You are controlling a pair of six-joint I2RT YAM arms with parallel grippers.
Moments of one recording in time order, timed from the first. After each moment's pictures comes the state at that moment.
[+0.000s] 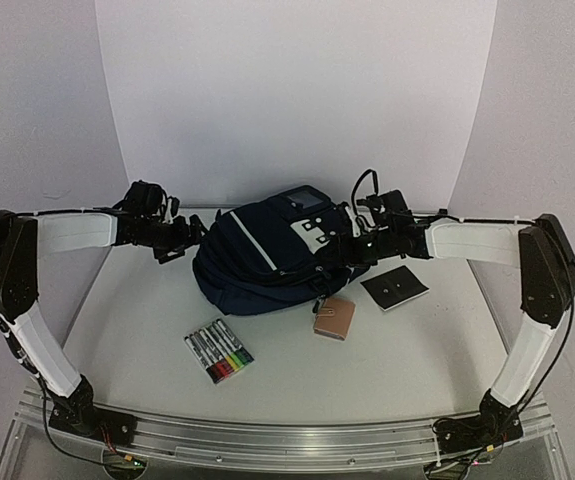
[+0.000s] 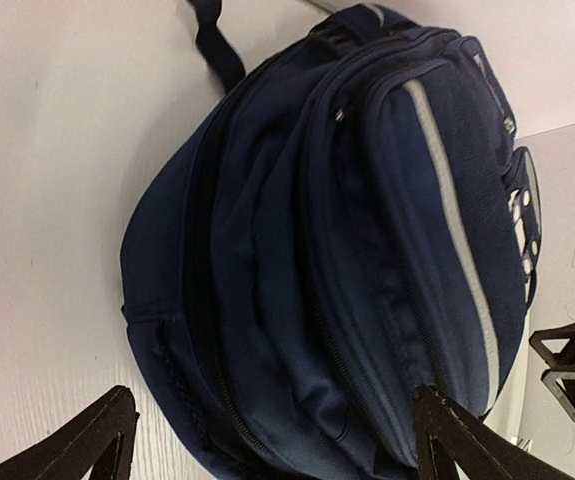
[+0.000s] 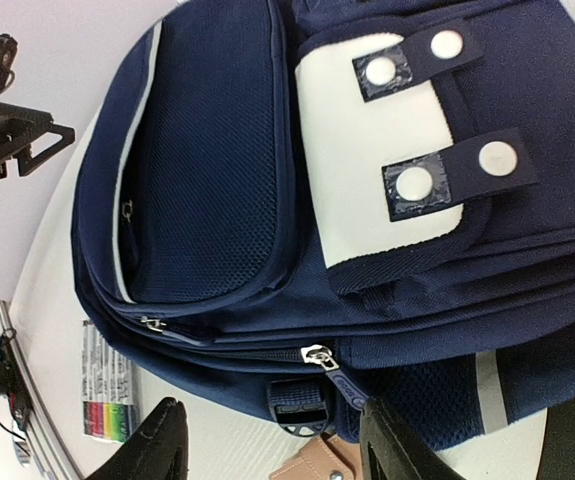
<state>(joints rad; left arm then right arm) -0.32 1.67 1.13 -0.21 0.32 -0.60 0.55 1.80 1.25 -0.18 -0.36 0.33</state>
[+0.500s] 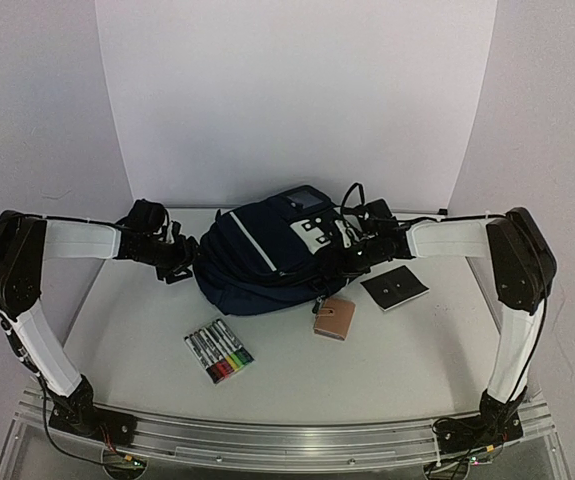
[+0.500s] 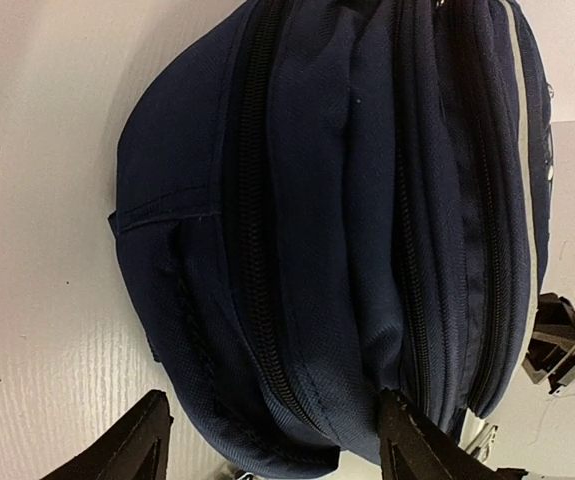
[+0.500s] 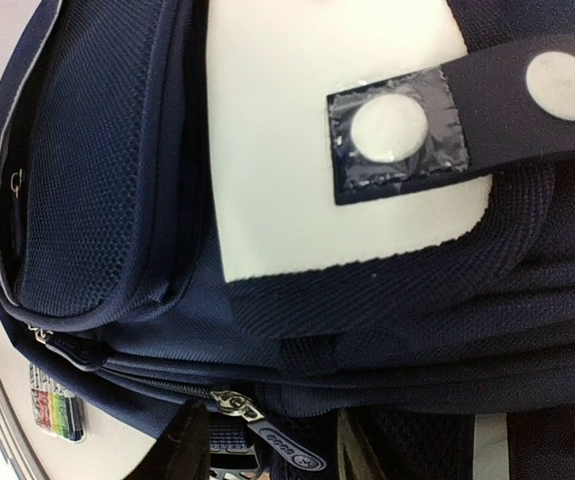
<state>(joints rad) -0.33 1.69 1.02 -0.18 0.41 -0.71 0.55 1.96 1.33 -0.22 -0.38 0.27</state>
